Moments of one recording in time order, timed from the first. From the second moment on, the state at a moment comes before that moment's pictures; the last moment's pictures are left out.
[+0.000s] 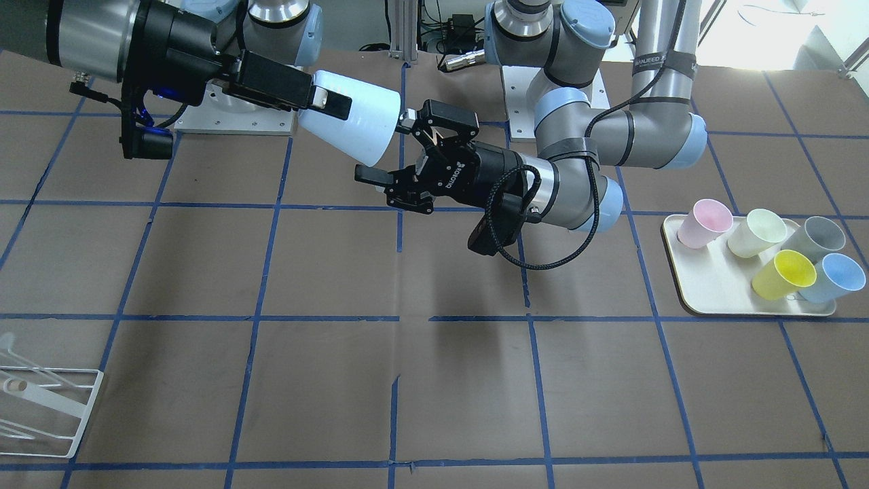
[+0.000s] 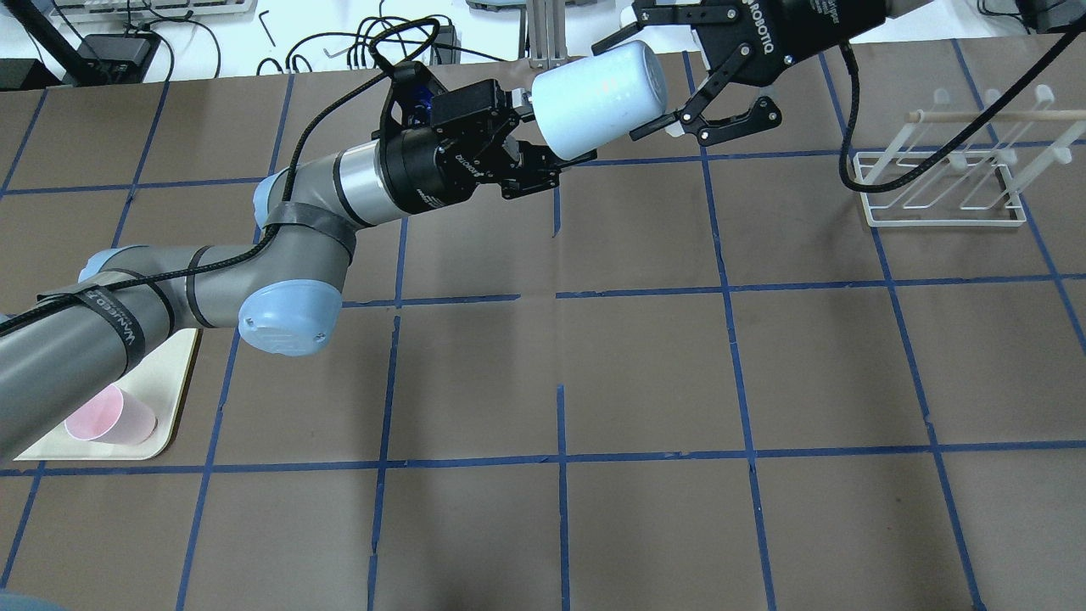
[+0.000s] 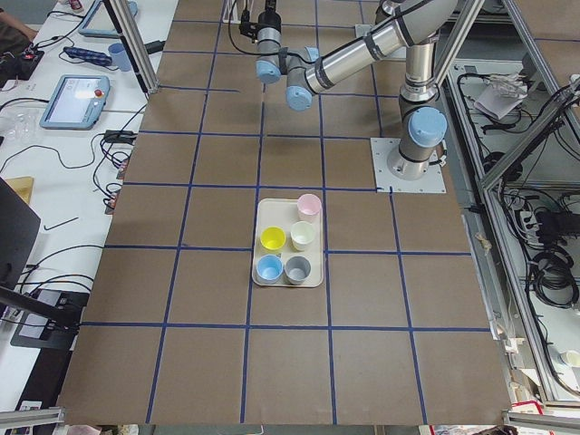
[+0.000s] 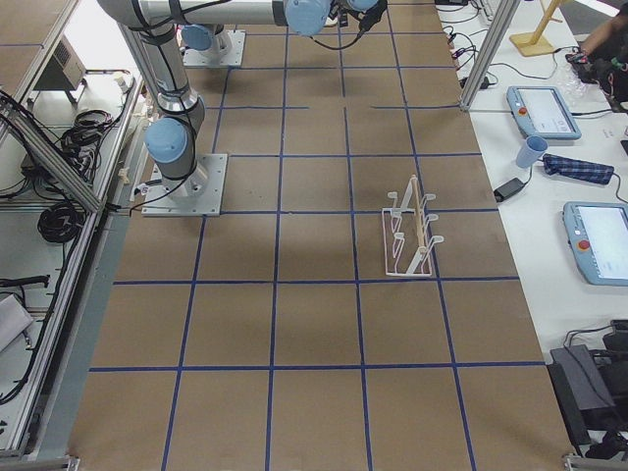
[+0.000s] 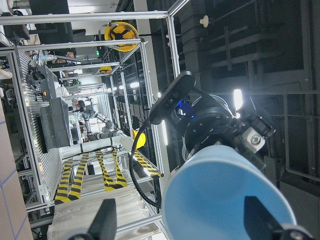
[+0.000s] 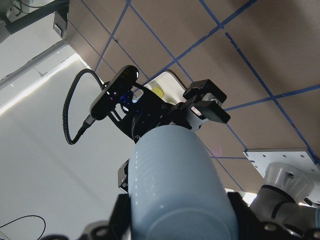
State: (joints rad) left arm -1.61 -1.86 -1.98 -0.96 -0.34 0.25; right arm 1.46 -1.51 1.45 -1.16 -0.53 0.32
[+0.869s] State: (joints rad) left arm -1.61 -1.88 -1.95 -0.92 -0.34 0.26; right arm 1.46 -1.51 1.45 -1.16 -0.51 0.34
